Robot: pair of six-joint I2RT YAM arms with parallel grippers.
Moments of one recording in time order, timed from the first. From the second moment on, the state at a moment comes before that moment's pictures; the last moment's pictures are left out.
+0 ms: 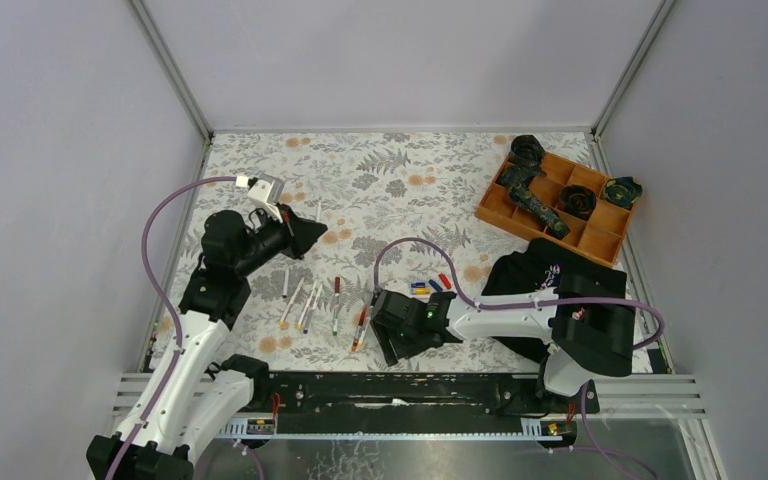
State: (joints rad) left arm -0.22 0.78 0.72 -0.14 0.48 -0.29; right arm 1.25 1.61 0.88 -0.45 0.06 0.77
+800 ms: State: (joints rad) left arm -0.22 0.77 0.72 -0.14 0.48 -0.30; right arm 1.24 1.73 1.02 -0.55 0.26 0.79
